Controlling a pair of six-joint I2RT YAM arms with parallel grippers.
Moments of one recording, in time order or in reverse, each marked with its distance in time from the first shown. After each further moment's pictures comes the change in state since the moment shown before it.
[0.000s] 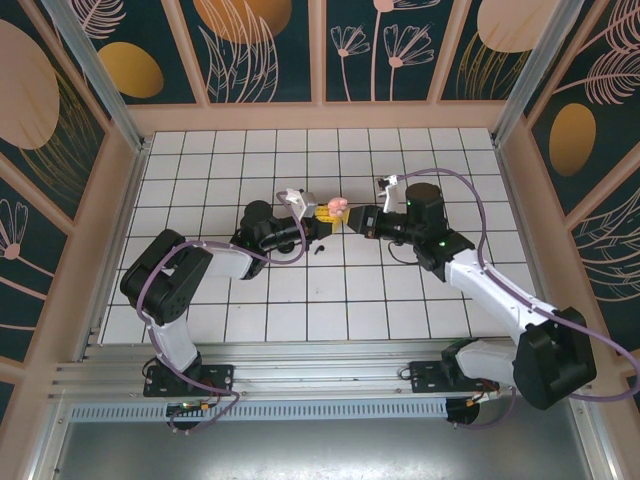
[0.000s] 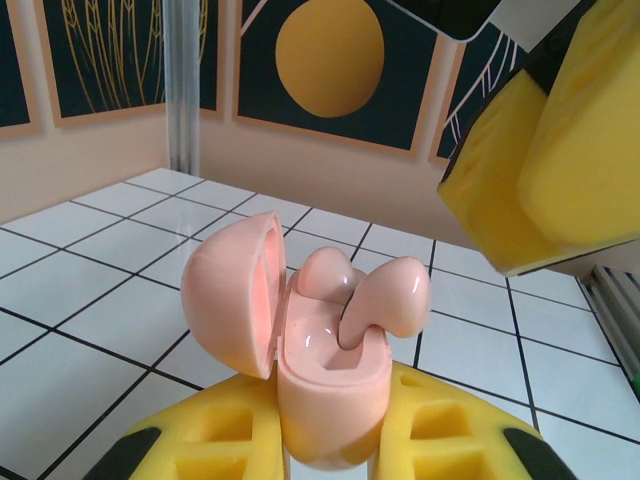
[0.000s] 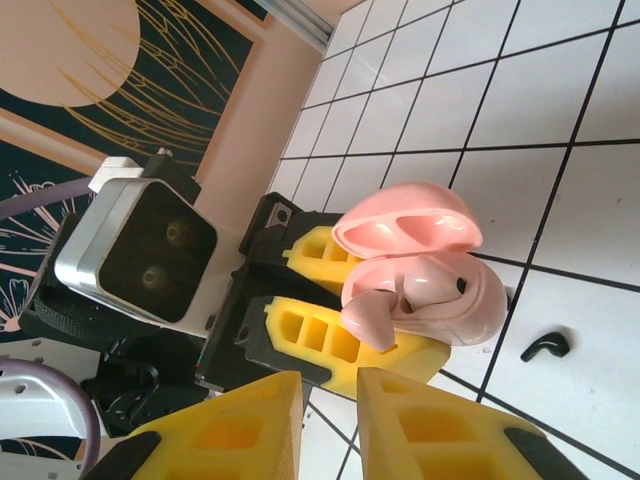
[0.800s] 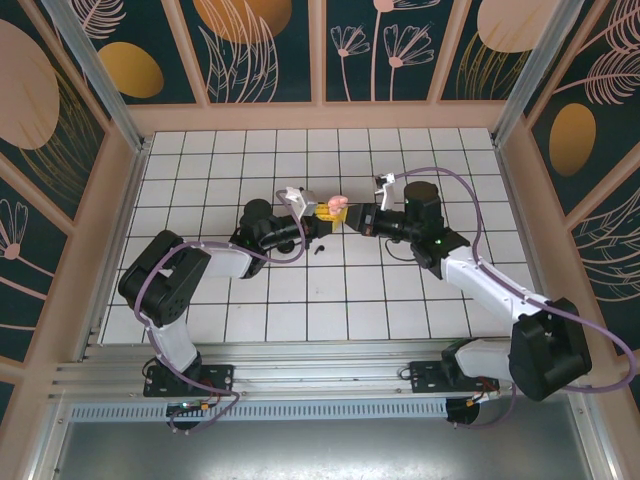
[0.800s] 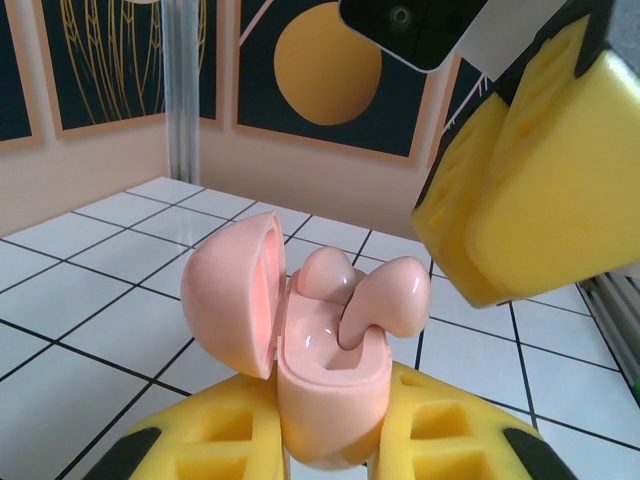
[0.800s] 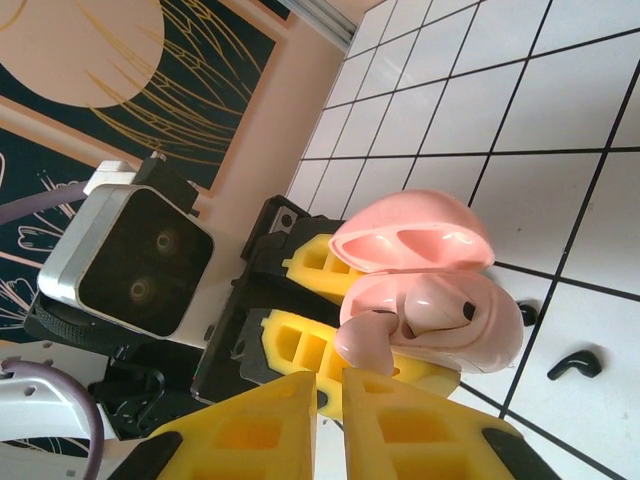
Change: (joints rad) left arm 0.000 -0.014 0.010 -0.012 0.000 0.004; right arm -0.005 0.047 -0.003 0.084 -0.049 0.026
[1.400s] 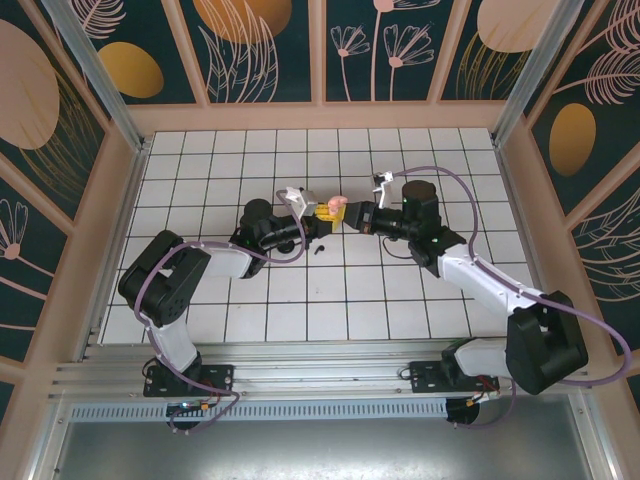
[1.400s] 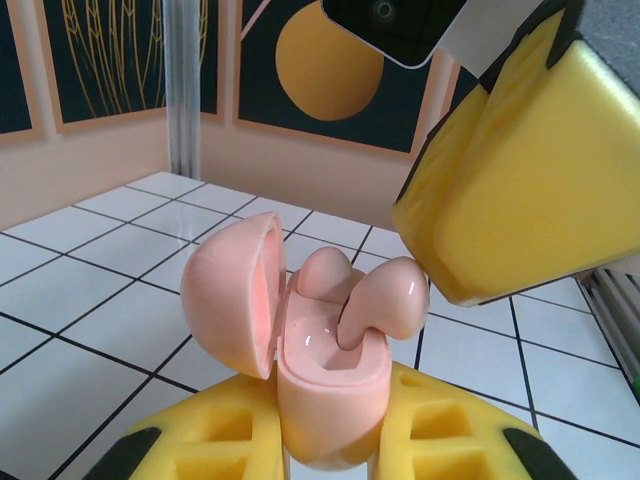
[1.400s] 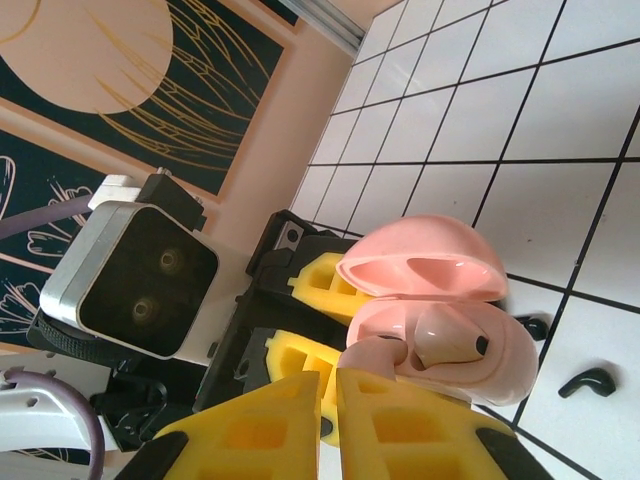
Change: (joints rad) left arm 0.000 0.000 0.000 -0.012 -0.001 0.000; right arm 0.002 0.034 0.000 0.060 -0.007 0.018
